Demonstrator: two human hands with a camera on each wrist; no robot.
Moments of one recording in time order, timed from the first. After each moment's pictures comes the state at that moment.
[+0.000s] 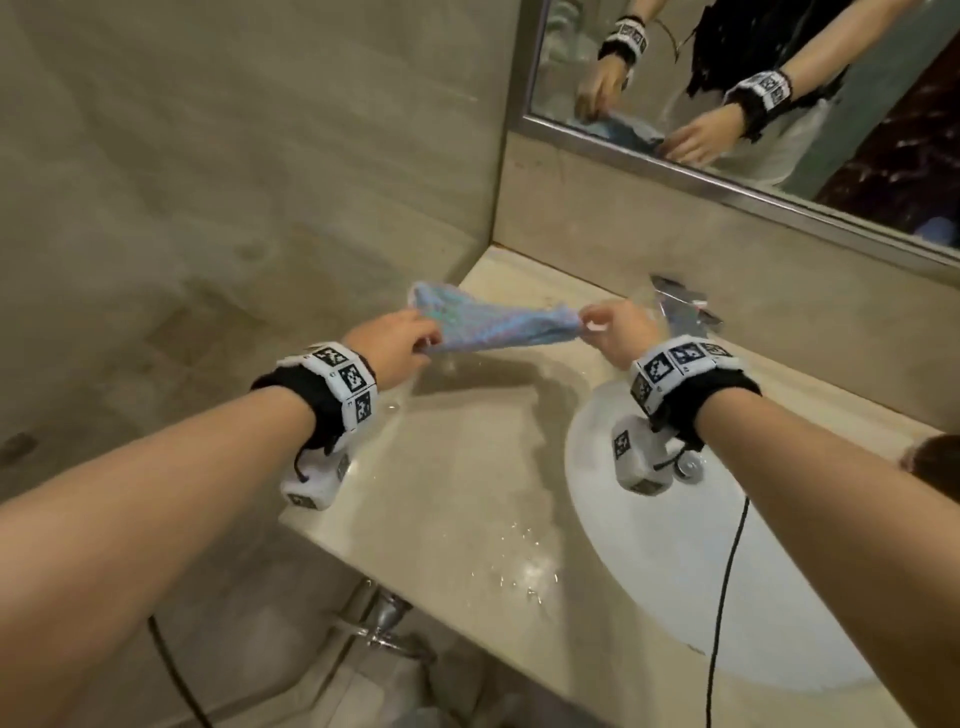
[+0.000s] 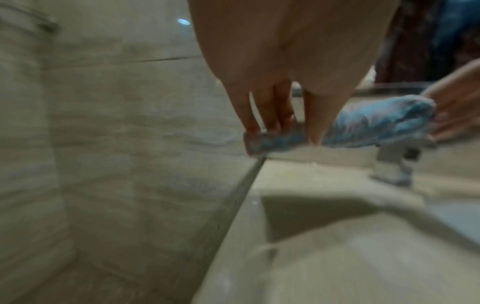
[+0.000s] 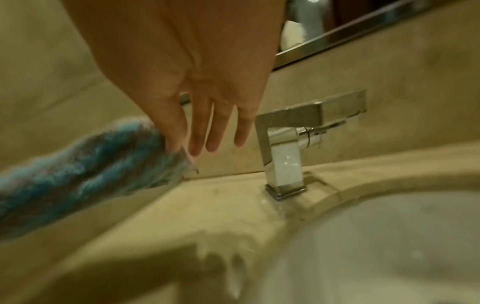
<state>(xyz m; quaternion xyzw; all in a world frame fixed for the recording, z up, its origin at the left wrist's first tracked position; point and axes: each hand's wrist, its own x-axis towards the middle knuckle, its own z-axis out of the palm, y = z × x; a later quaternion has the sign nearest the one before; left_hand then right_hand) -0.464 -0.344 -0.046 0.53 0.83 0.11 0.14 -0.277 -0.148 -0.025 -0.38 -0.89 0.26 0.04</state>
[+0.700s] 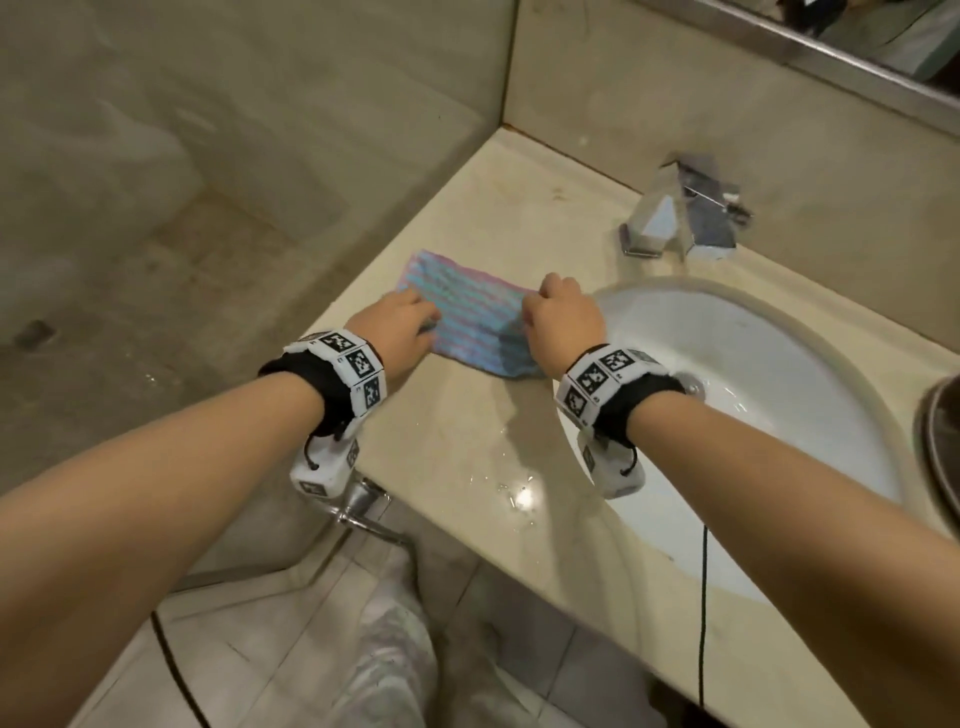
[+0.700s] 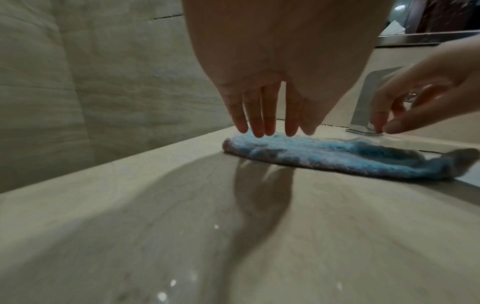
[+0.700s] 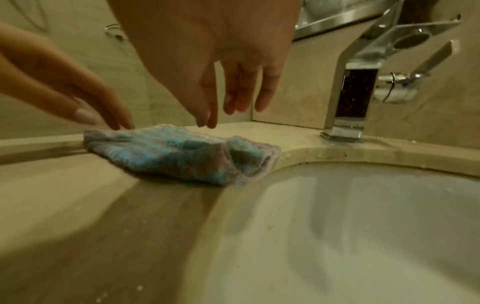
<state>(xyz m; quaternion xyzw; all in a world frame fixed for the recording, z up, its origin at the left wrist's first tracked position) -0.389 -0.373 -0.134 0.49 0.85 0.11 0.17 -0.246 -0.221 -0.111 -0.26 -0.96 0.05 -0.05</state>
